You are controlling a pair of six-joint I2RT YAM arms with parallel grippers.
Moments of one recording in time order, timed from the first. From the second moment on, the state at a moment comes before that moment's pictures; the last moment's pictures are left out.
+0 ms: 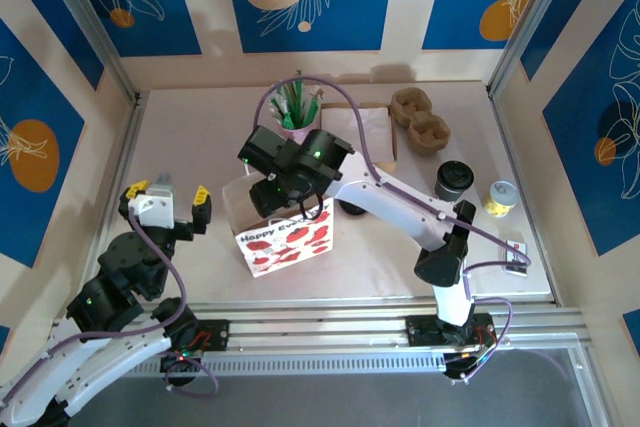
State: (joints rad) left arm -0.82 0.31 0.69 -0.44 -0.78 0.08; right arm 1.12 1.93 2.26 -1.44 0.18 0.51
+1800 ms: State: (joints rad) left arm -0.82 1.06 1.32 -1.26 -0.27 -0.34; right arm 0.81 1.70 1.87 -1.34 0.10 0.37
